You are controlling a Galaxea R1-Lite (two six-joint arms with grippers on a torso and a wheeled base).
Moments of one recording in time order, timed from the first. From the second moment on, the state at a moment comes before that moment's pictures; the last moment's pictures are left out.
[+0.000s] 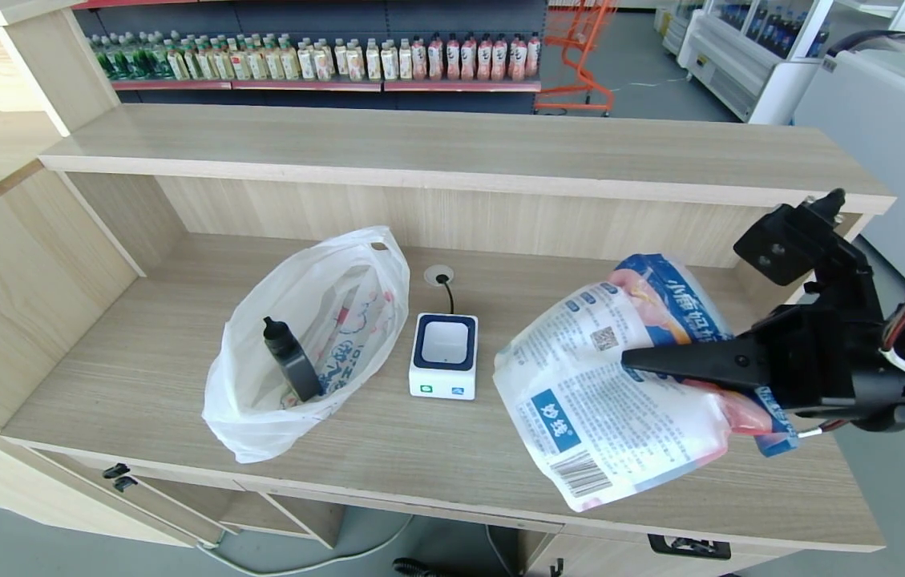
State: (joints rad) left arm 0.00 0.00 0.00 0.05 0.13 0.01; right arm 0.39 1.43 -0.72 -0.53 0.97 0.62
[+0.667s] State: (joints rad) left arm 0.00 0.00 0.00 0.05 0.13 0.01; right arm 0.50 1.45 -0.75 -0.54 0.89 0.61
